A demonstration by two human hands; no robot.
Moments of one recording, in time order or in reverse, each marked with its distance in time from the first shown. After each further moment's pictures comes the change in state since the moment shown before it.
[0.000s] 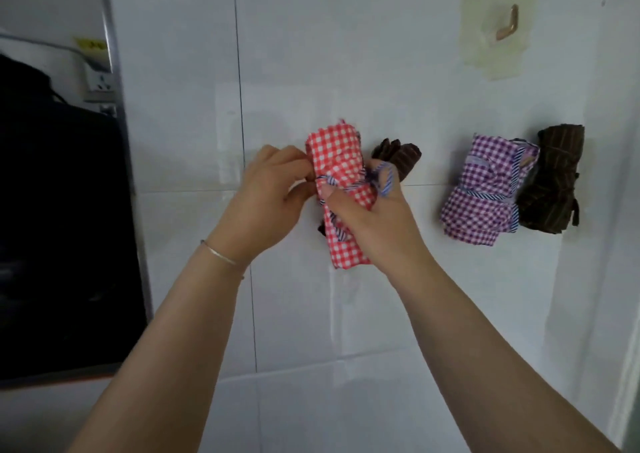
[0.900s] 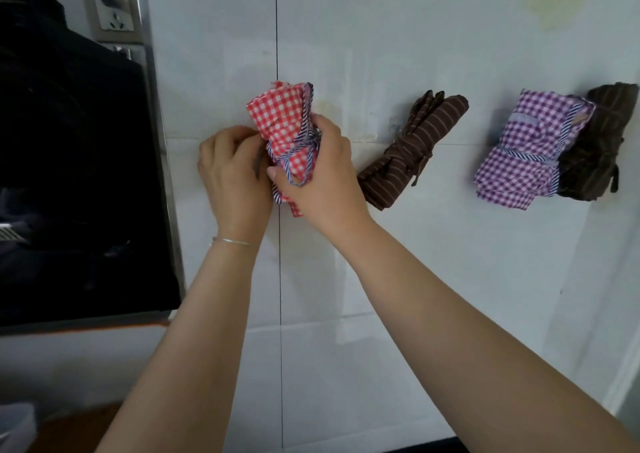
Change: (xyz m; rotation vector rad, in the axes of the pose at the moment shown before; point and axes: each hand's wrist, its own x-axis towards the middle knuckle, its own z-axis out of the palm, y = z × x) left_hand -0.072 -0.061 0.018 0.226 0.534 -0.419; right_hand 0.009 0.029 0.107 -0.369 -0.013 -0.188
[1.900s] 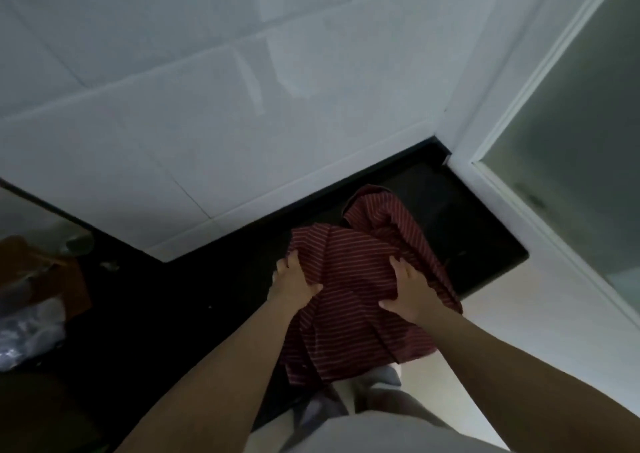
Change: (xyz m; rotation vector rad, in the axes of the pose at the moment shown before) left_hand -0.514 0.063 -0.096 0.160 -2.065 -0.790; right_hand -0.545 0.244 -0.127 -0.505 -0.930 1.285
